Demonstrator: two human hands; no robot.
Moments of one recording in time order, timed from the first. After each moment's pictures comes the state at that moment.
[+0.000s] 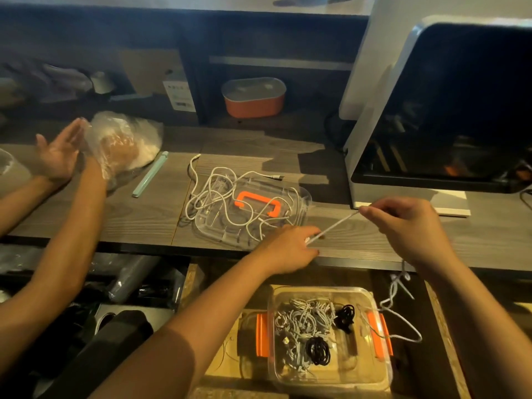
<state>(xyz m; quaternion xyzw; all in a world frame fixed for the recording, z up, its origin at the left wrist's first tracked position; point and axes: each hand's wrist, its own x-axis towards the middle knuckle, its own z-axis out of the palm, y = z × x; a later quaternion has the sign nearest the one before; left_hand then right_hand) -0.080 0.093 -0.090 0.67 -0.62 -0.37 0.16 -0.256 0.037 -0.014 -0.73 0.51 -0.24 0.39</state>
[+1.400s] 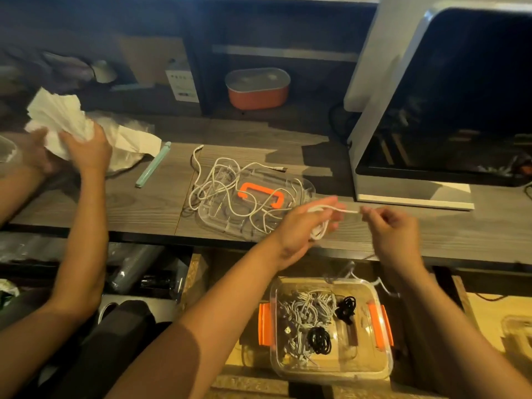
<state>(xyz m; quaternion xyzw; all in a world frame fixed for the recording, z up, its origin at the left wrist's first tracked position) -0.098 0.098 -0.069 0.48 -0.29 -0.65 0.50 -0.242 0.050 -0.063 -0.60 0.60 -0.31 0.42</state>
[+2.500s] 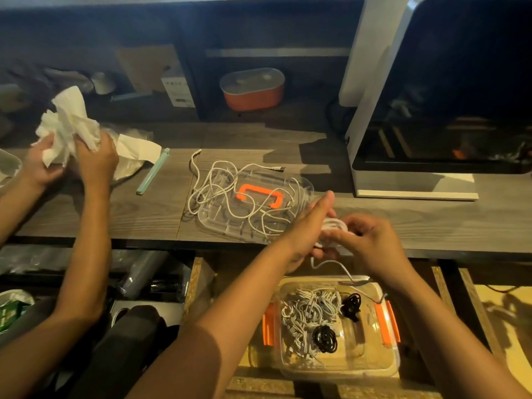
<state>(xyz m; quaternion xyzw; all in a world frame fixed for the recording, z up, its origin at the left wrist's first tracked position) -0.112 0.098 -0.062 0.57 -0.32 -0.63 0.42 -0.243 0.071 -0.049 -0.66 0.41 -0.27 0.57</state>
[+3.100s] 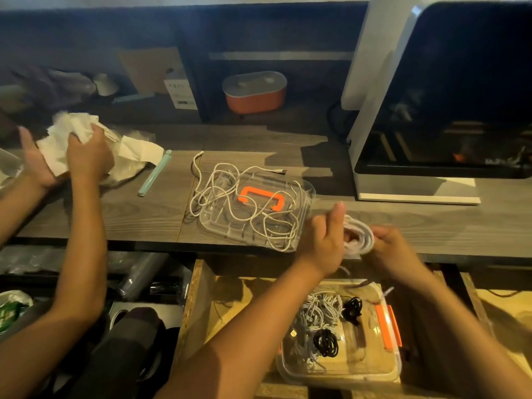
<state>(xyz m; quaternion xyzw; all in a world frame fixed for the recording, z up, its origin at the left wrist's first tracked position) -0.139 0.101 -0.061 0.65 -0.44 -0.37 0.50 -0.262 0.062 -0.051 -0.64 0.45 -0.19 0.59</state>
